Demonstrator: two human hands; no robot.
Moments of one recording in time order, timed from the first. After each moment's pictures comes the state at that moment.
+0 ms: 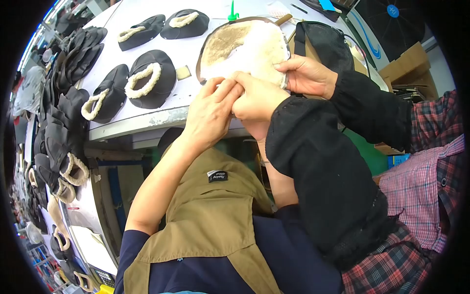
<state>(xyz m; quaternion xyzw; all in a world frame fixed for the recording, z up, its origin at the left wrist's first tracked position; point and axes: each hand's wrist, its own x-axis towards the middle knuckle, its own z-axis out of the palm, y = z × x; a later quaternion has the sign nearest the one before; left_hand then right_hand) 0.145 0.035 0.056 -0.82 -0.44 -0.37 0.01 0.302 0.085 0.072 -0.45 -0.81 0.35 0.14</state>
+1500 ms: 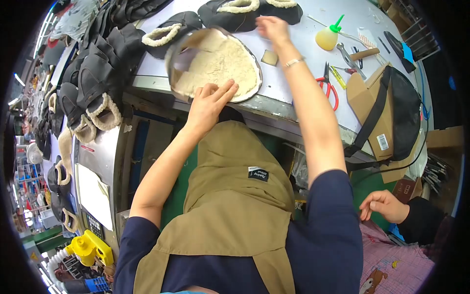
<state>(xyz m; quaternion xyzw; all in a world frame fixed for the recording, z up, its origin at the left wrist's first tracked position) -0.019 -0.022 -0.036 -0.74 -0.64 -0.20 0.11 0.073 0.273 -0.028 -0.36 -0.59 0.59 0.42</state>
